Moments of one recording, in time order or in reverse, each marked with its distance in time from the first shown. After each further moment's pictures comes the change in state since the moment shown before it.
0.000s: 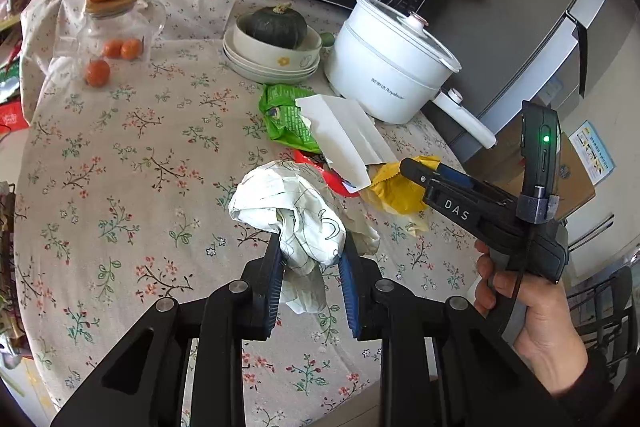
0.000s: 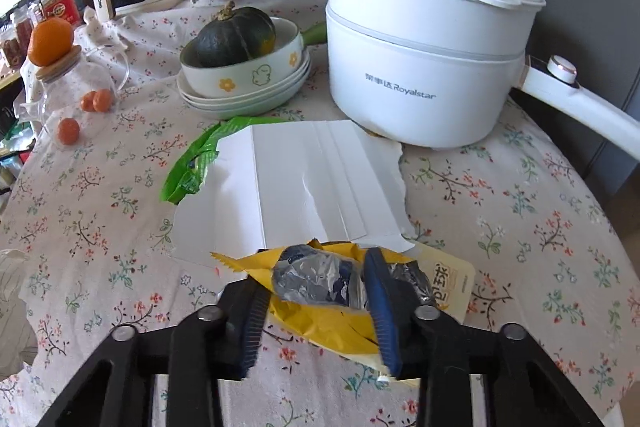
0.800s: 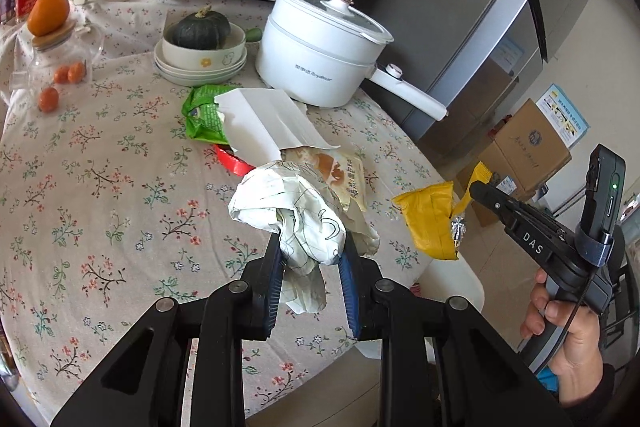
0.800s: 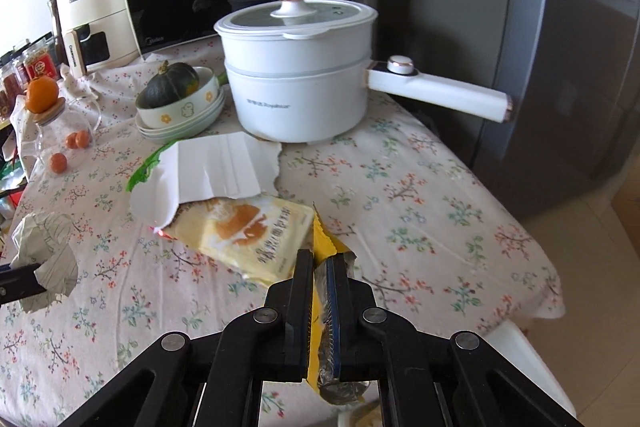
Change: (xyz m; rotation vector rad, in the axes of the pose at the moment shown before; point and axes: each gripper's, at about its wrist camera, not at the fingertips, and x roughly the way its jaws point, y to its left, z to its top) left arm 0.001 -0.078 -0.021 0.146 0.013 -0.084; right arm -0.135 -0.098 -0.073 0.137 -0.095 -0.086
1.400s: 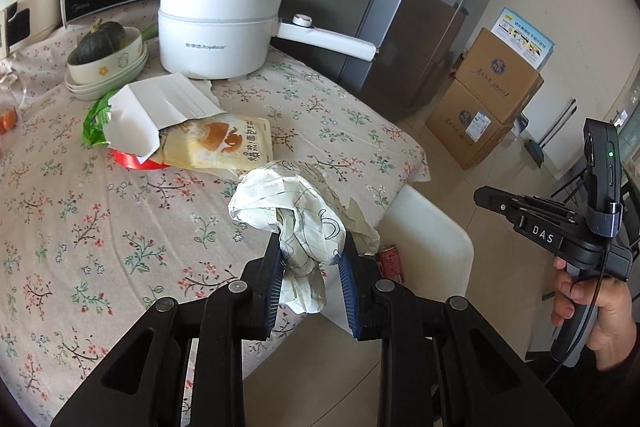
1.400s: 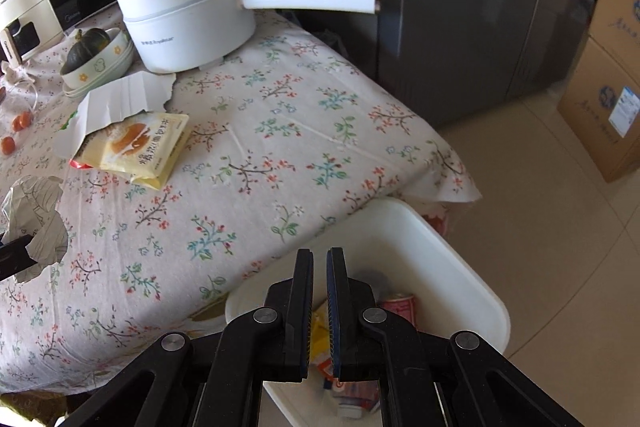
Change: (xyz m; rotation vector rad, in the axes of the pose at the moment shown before) left arm 0.046 -0.099 -0.040 0.235 0.068 -0.059; right arm -0.033 -0.099 -0.065 0.147 0.169 -0.105
